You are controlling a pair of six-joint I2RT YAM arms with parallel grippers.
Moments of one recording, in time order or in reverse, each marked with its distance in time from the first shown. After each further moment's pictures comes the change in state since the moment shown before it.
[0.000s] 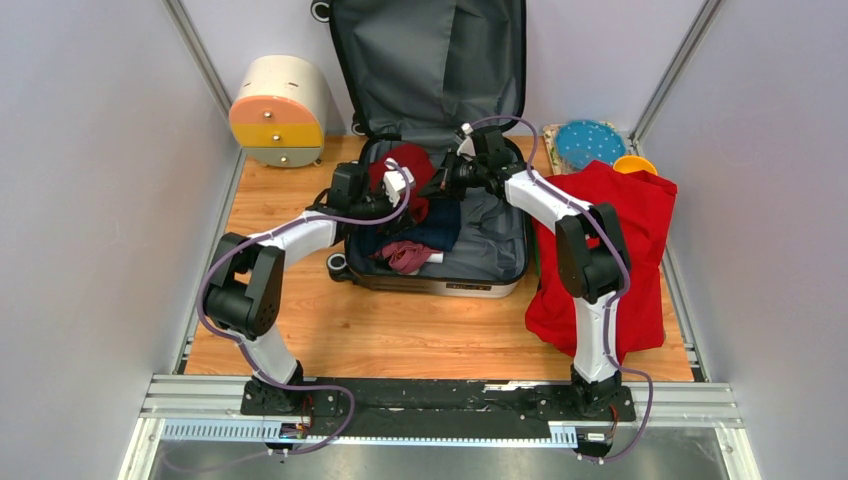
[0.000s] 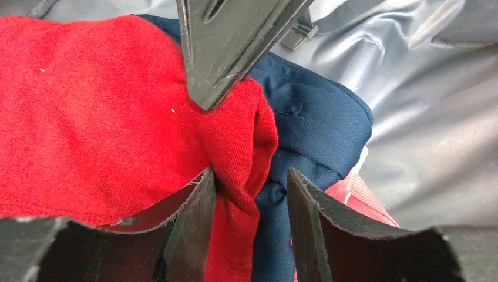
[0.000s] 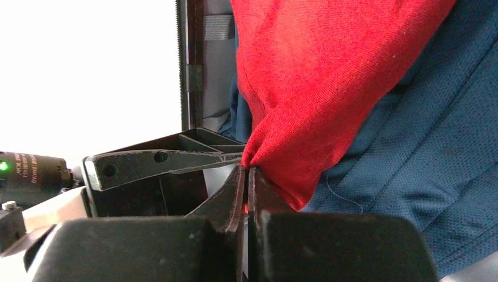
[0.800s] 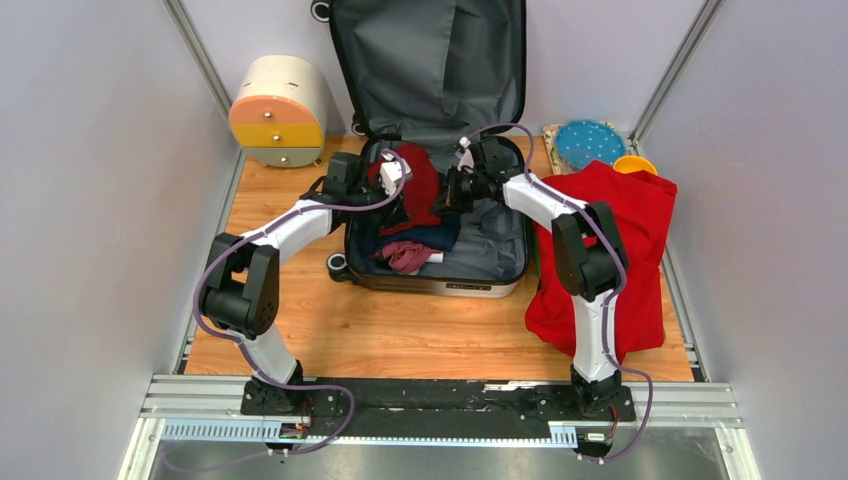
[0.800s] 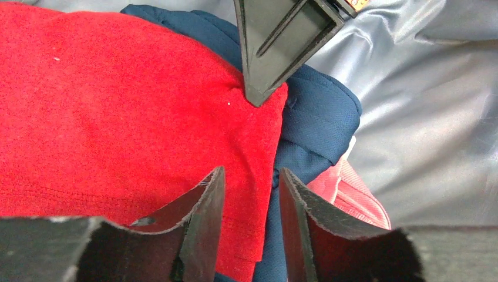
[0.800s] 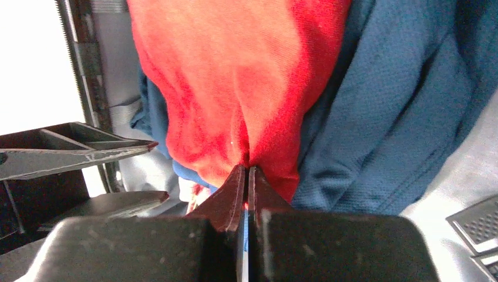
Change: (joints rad) left arm 0.029 0.000 0.098 -0.189 0.023 0.024; right arm 0.000 0.025 -0.026 -0.159 0.112 -0.229
